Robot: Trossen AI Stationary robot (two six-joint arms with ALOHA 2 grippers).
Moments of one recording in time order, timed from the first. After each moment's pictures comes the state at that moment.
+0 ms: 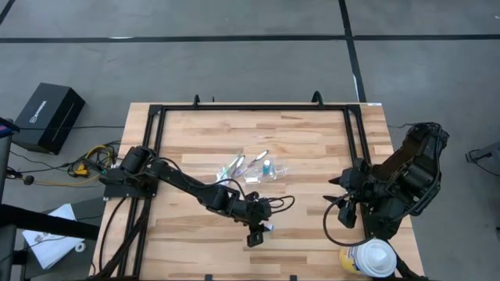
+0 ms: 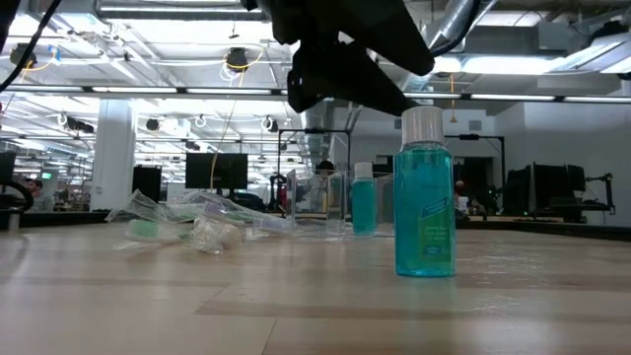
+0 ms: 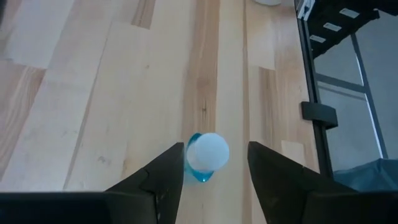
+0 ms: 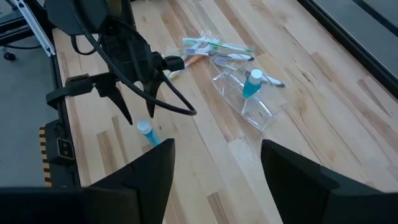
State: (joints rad) left arm -0.37 1.97 1.42 -0.22 -0.09 -0.50; right arm 0.88 1.39 1.73 -1.57 0.74 1.20
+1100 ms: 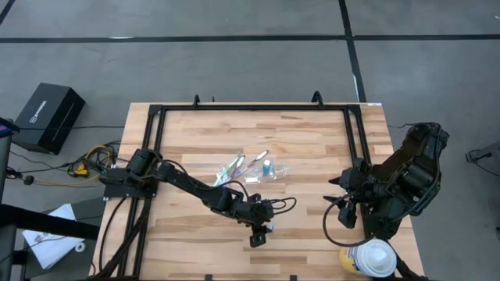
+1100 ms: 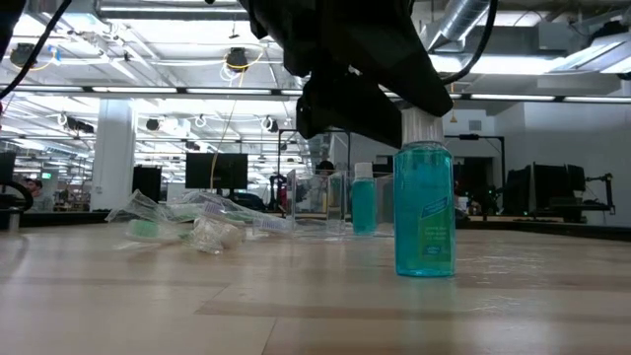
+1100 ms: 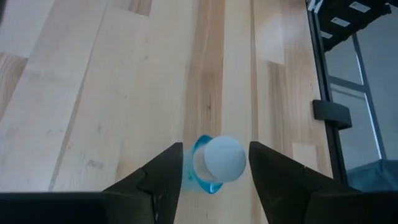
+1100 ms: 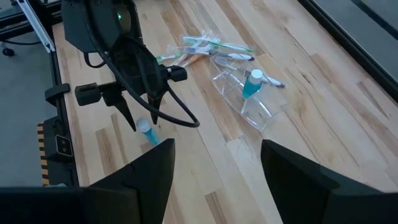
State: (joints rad) left arm -0.36 2.02 1.42 -0.17 -0.07 -0.51; right arm 0.88 1.39 1.73 -1.57 0.74 1.18
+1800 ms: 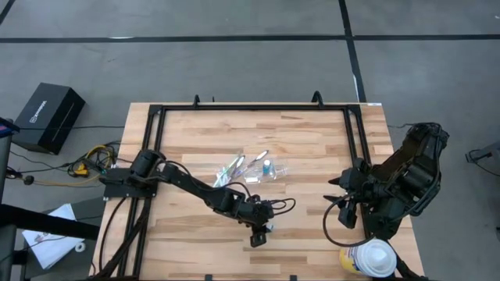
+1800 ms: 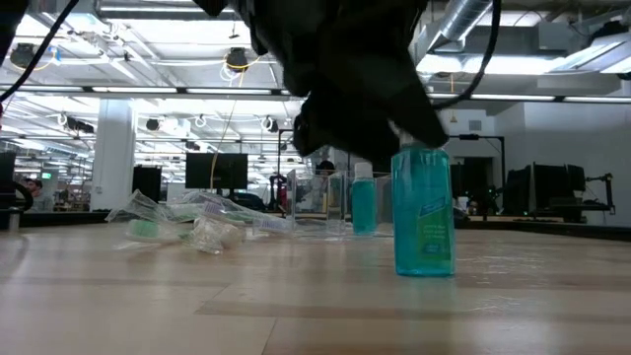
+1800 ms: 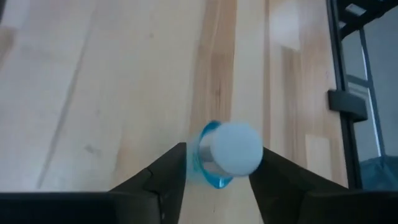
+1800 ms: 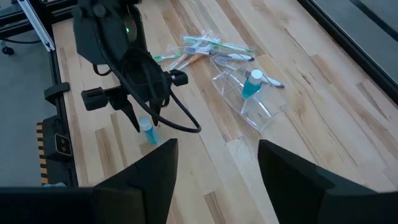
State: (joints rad) left arm -0.35 2.06 1.42 -0.18 -0.04 -0.54; right arm 0.88 1.39 1.73 -1.57 0.74 1.17
